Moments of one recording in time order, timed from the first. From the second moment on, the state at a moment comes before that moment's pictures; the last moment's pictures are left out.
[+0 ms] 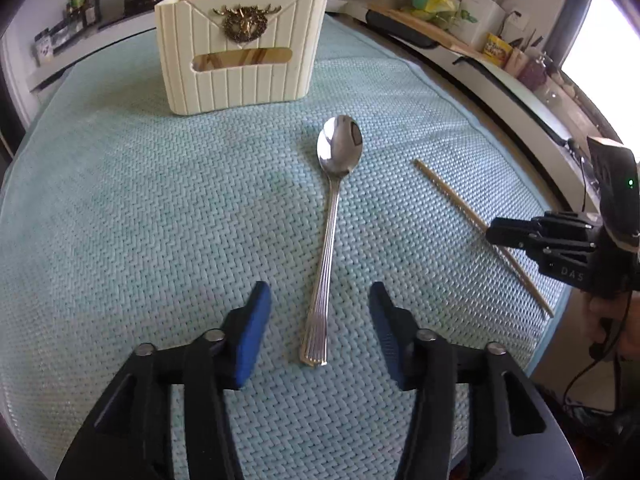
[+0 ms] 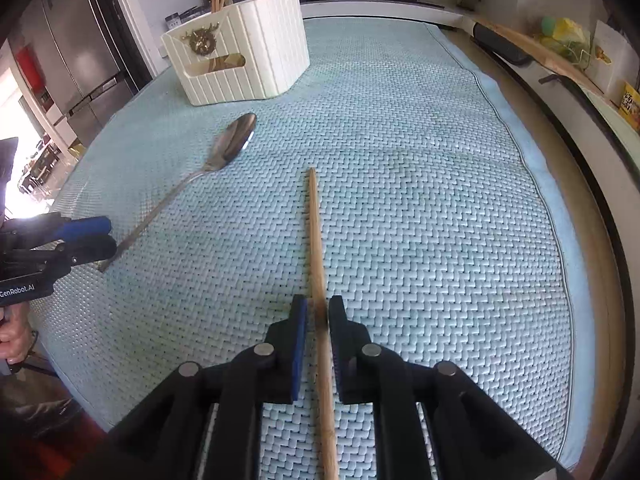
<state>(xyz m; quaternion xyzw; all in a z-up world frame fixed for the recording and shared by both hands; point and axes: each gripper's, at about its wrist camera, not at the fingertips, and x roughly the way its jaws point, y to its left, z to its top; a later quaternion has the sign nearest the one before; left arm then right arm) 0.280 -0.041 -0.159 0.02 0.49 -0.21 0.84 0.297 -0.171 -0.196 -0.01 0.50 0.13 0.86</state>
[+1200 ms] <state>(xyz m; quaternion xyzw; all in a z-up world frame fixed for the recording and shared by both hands) 0.356 -0.083 -0.097 0.07 0.43 -0.24 0.87 0.374 -0.133 -0.199 -0.07 0.54 0.17 0.82</state>
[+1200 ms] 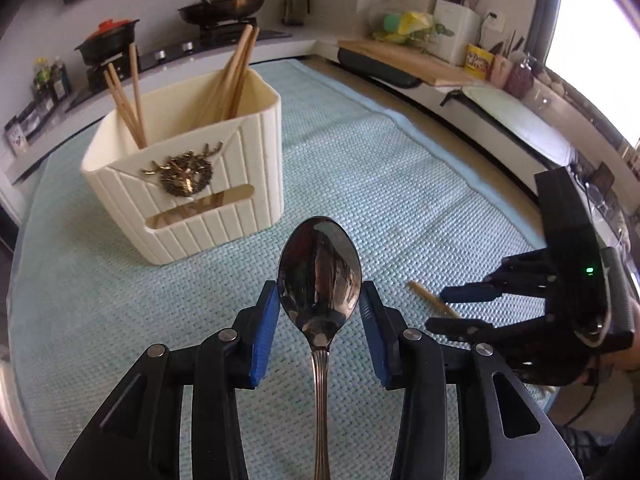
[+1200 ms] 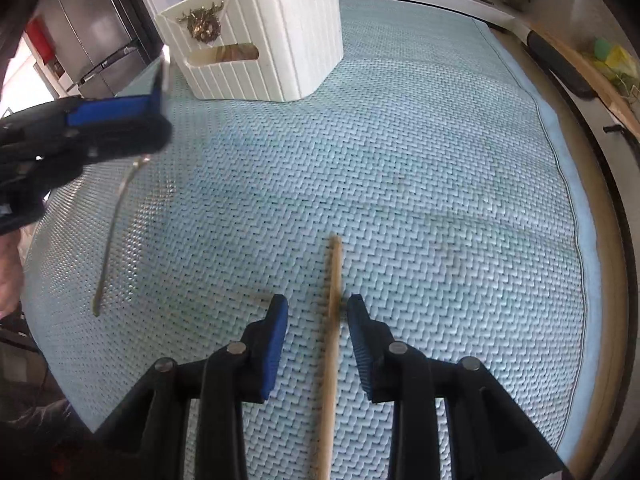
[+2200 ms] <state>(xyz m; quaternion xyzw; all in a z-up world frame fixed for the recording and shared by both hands) 0.285 0.014 -0.017 -0.02 0.32 -0.19 0.93 0.279 -0.175 -0.016 0.05 0.25 0.23 0.94</state>
